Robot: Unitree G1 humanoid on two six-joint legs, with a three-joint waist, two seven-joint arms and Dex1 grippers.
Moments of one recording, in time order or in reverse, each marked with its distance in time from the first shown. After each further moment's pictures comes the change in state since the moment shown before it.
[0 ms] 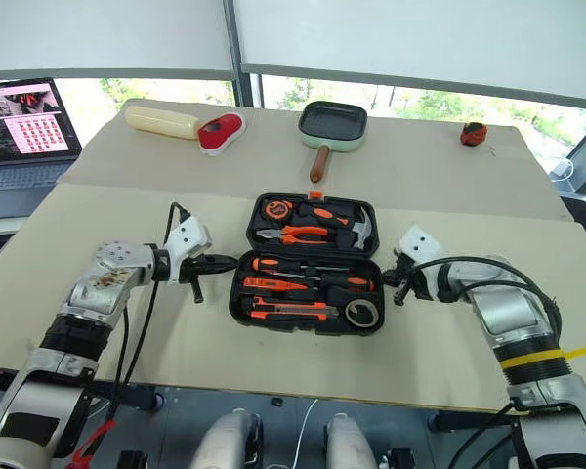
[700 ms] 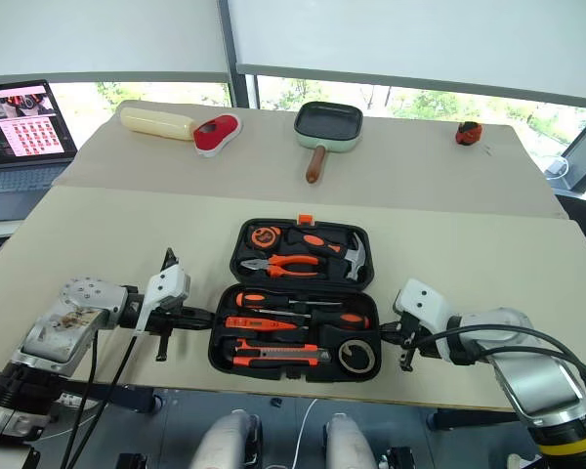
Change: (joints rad) left arm 0.280 0.160 0.018 -0.314 -0.108 0.114 -0.171; right arm 0.427 -0.071 -0.155 -0.511 0.089 0.160 -0.004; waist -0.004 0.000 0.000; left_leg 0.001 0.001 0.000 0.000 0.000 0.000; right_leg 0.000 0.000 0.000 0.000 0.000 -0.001
